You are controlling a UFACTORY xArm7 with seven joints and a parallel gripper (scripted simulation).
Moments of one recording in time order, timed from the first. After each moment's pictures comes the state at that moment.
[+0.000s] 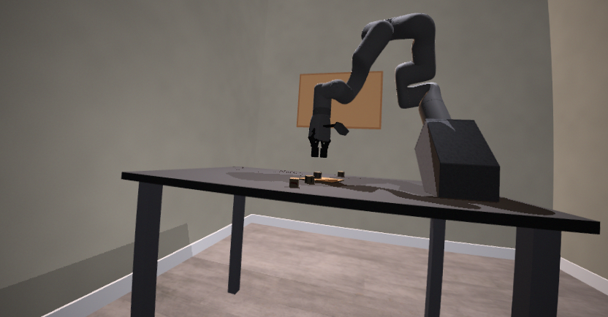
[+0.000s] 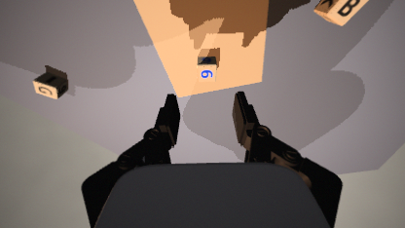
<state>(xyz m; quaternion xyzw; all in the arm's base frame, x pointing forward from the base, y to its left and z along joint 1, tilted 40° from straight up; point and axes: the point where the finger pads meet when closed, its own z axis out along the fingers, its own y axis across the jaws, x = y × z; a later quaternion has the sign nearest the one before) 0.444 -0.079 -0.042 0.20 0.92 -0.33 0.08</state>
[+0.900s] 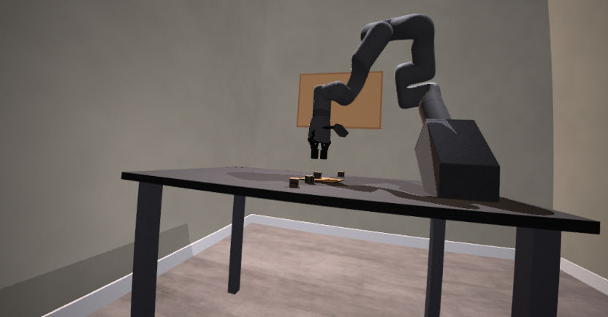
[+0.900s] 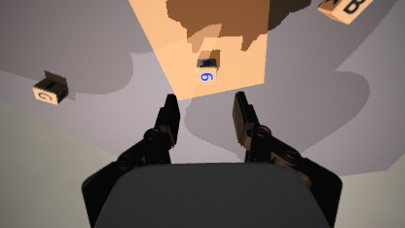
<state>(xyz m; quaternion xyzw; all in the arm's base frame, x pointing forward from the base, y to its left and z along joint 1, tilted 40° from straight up) 0.444 -0.083 -0.048 0.21 0.91 -0.33 0.08</state>
